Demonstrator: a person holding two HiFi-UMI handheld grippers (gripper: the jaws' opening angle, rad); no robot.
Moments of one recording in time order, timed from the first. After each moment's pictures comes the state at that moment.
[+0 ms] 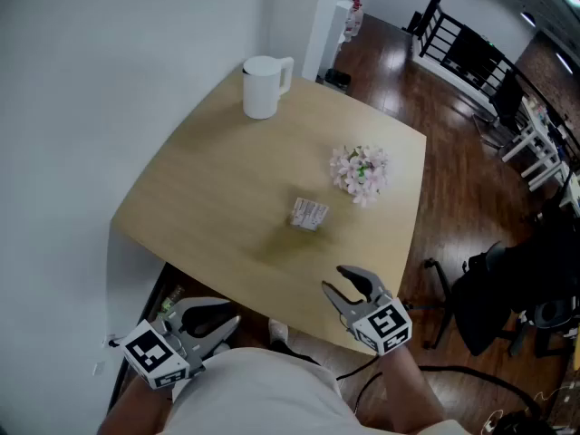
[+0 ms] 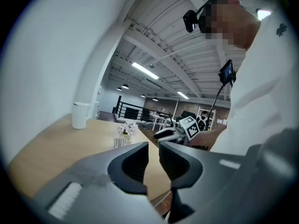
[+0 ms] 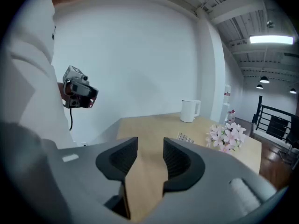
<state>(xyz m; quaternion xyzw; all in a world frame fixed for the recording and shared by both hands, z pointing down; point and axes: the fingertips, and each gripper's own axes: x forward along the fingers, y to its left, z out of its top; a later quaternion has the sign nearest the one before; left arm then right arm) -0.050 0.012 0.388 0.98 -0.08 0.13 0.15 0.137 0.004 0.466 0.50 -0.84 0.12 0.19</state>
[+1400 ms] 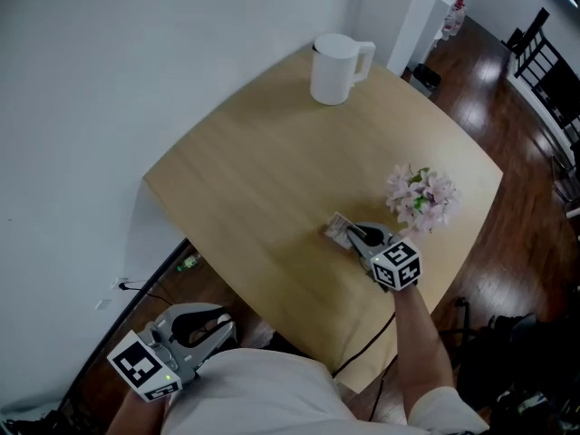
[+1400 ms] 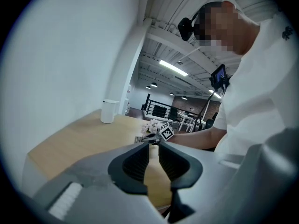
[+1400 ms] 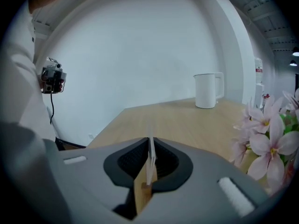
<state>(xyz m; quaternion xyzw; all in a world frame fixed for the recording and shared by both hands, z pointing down) -0.015 -0.022 0.389 0.93 -0.25 0.16 0.20 0.209 -0.191 0.591 0.35 -0.90 0.18 0.21</state>
